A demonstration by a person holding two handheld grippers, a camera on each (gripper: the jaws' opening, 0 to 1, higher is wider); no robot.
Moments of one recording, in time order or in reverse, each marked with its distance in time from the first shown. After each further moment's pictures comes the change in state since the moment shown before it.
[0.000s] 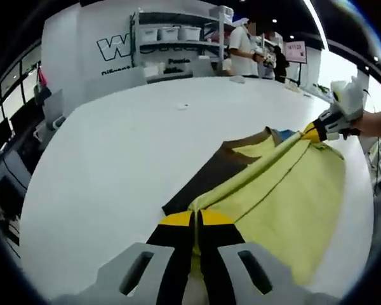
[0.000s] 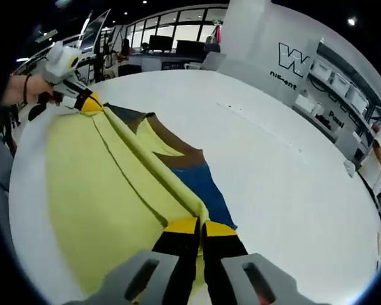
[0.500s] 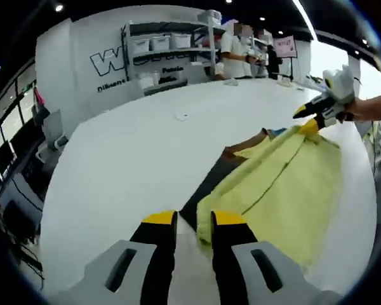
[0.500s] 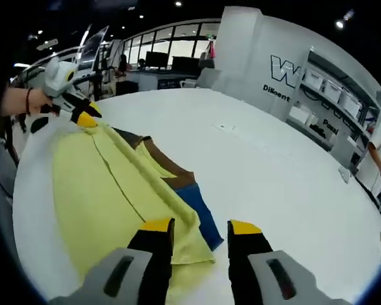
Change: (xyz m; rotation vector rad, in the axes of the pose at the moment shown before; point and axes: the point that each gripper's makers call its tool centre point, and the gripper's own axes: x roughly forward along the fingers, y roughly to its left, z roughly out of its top) left arm -0.052 -0.006 -0.028 -0.170 -0.127 -0.028; right arm -0.035 0.021 -0.001 -0.006 -0.116 0.015
